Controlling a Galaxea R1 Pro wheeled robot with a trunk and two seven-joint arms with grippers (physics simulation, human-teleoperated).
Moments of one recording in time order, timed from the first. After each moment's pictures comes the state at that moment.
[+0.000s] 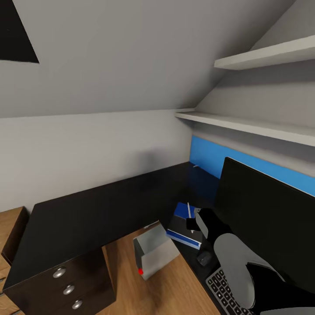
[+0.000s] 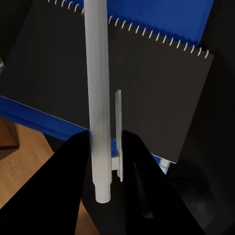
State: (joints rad) left arm 0.07 -0.01 0.05 -0.29 0.36 -0.75 0.01; right arm -0.93 0.14 -0.24 -0.39 0.16 0.67 -0.09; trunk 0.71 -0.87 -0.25
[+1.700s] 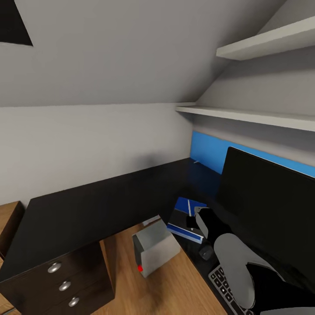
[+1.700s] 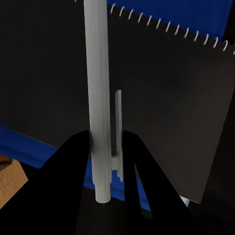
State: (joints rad) left arm 0.07 -0.01 0.05 -0.29 0.36 -0.75 0.01; right arm -0.93 0.14 -0.24 -0.39 0.16 0.61 -0.09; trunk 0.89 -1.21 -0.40
